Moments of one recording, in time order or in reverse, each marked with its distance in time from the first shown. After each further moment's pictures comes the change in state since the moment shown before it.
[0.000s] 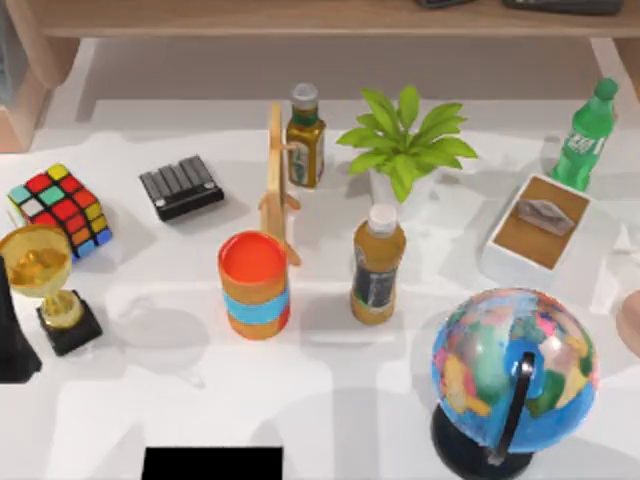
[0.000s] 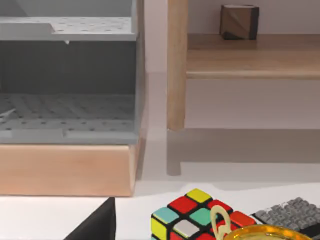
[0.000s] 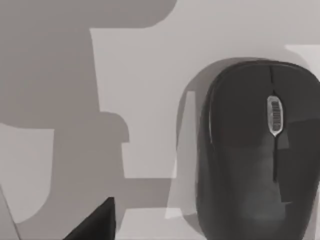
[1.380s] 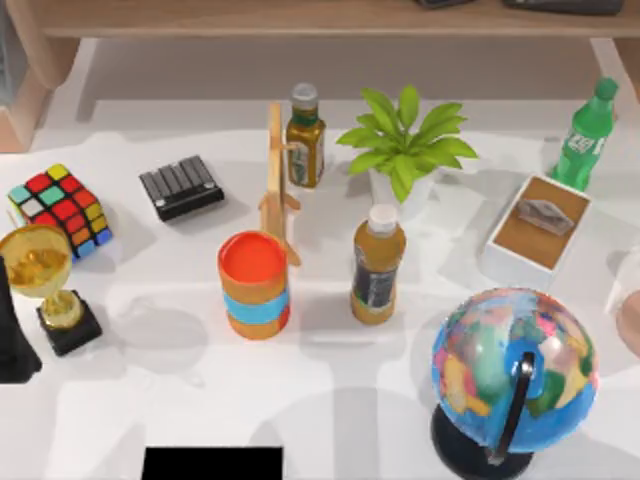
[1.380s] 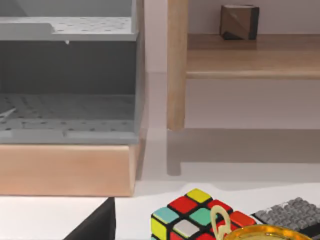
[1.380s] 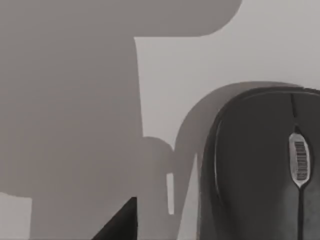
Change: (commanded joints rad) left arm 0.000 0.000 0.000 0.000 0.000 0.000; right arm 0.001 0.009 -0.101 0.110 0.000 0.001
